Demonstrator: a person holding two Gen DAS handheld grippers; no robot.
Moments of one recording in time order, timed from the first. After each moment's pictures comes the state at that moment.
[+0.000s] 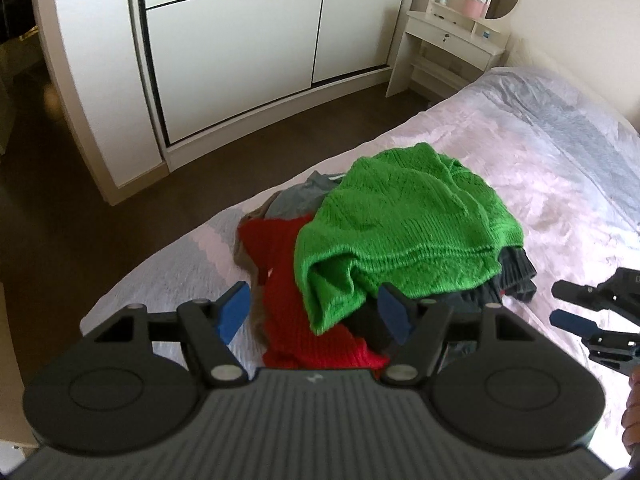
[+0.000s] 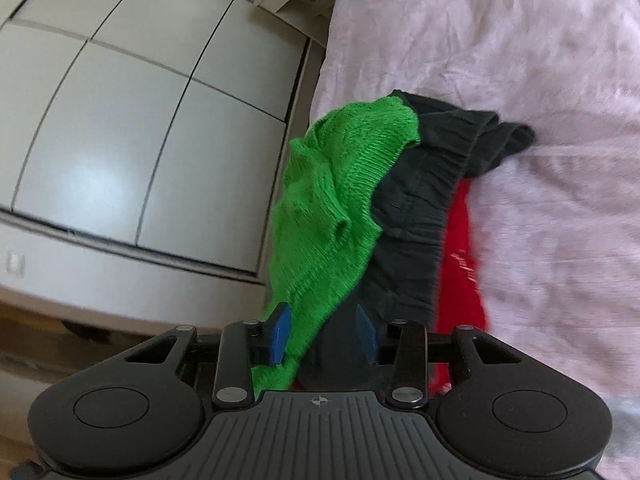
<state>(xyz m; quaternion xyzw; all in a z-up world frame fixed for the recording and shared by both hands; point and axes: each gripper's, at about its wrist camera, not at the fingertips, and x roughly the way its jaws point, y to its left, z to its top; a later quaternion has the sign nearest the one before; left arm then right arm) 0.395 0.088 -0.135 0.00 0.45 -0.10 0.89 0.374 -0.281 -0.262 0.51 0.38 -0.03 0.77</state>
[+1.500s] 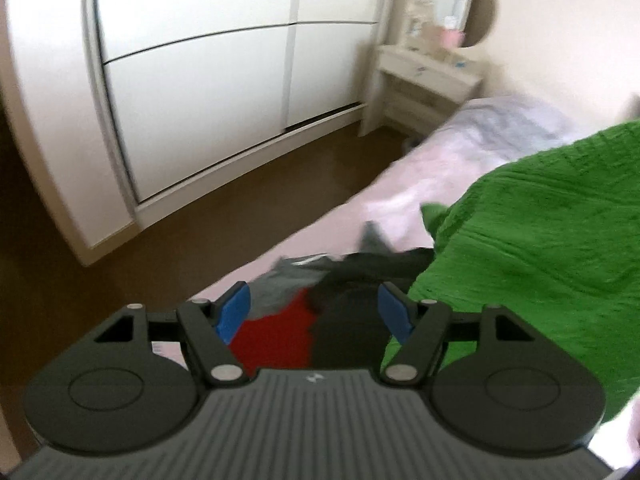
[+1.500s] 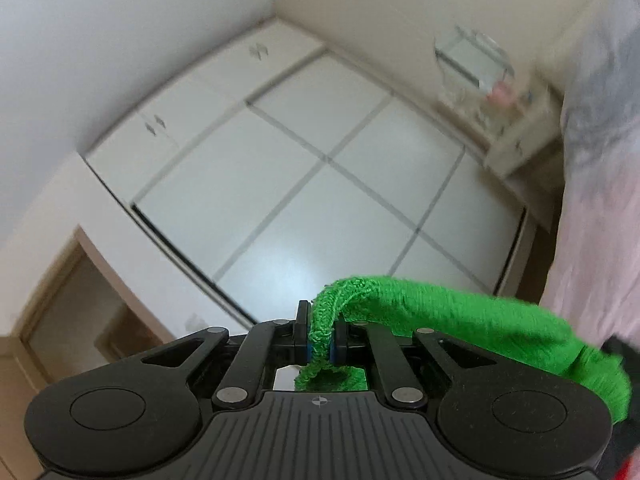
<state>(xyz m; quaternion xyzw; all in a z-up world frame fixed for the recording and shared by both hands) 0.462 0.038 -0.094 0.00 0.39 -0.15 0.91 0.329 -0.327 -0.092 0.44 0.03 0.15 0.89</state>
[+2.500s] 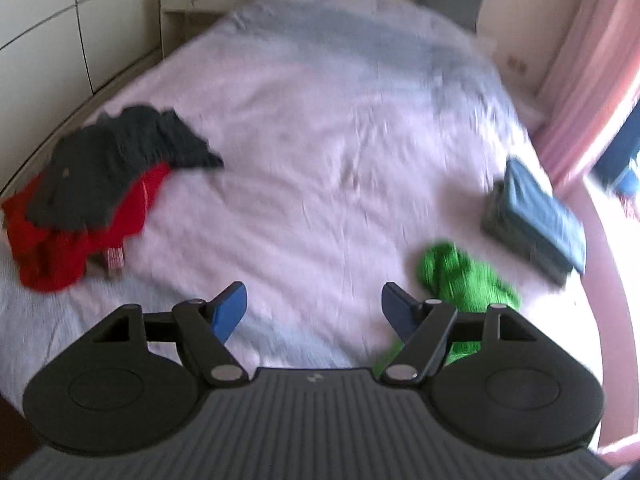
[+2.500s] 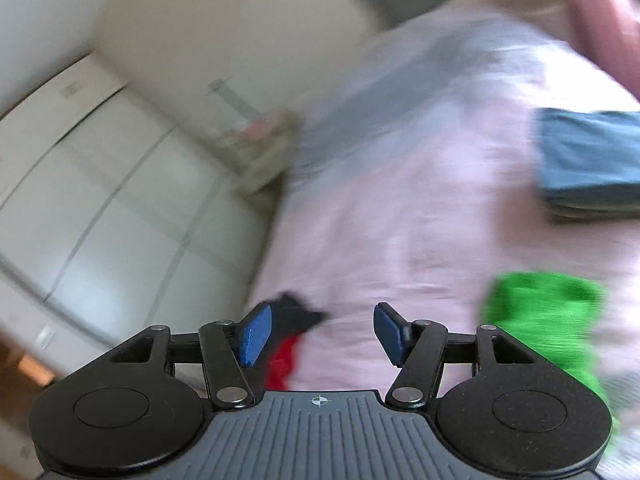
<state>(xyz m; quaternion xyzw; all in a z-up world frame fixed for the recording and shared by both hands) 0.023 -0.186 -0.112 0.12 0.45 -0.37 0.81 -0.241 -0.416 -0.033 0.44 0.19 -0.20 0.85</state>
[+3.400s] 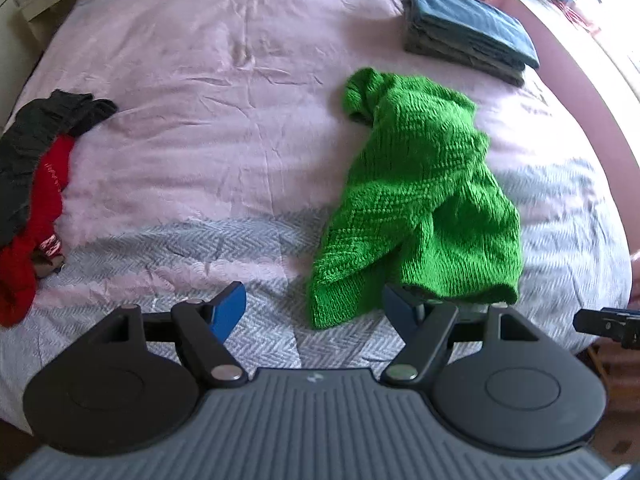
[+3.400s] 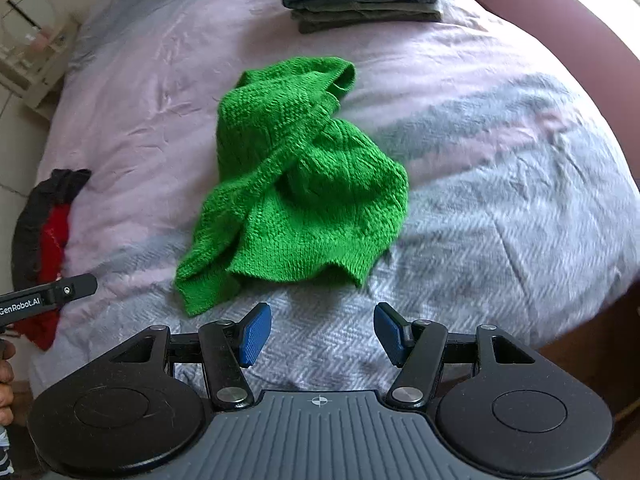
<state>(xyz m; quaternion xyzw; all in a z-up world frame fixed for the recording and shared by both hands) -0.055 -0.210 -0.186 0.32 0.48 -0.47 0.67 -0.303 -0.284 -0.208 0.44 0.43 -0.40 0.68</state>
